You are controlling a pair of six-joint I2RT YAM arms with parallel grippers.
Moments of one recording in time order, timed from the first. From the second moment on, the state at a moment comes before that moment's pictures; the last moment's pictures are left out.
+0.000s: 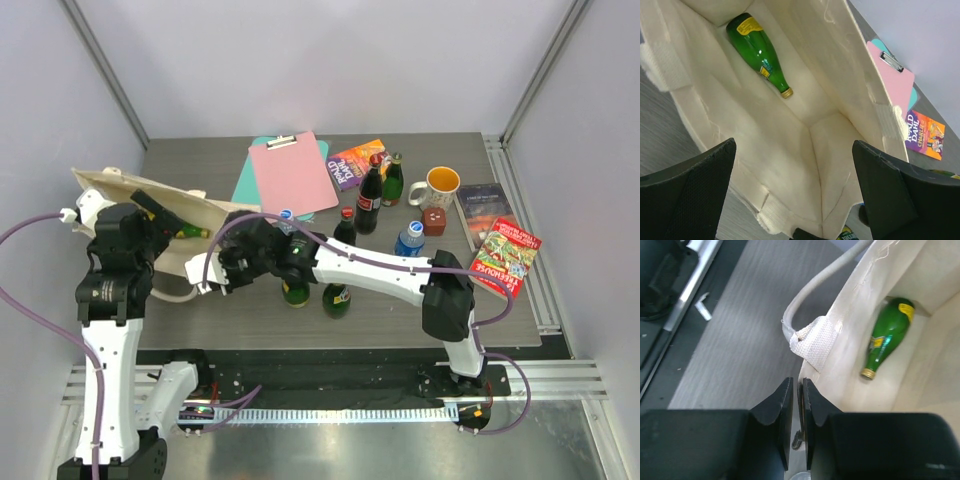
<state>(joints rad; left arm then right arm) 0.02 0.79 1.19 -0.90 -0.34 -0.70 1.18 1.98 1.80 -0.34 -0.36 -0.77</state>
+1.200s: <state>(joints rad) 0.24 0.91 0.92 -0.70 -0.21 -0.73 1.20 1.98 1.77 -0.37 -0.41 -0.66</state>
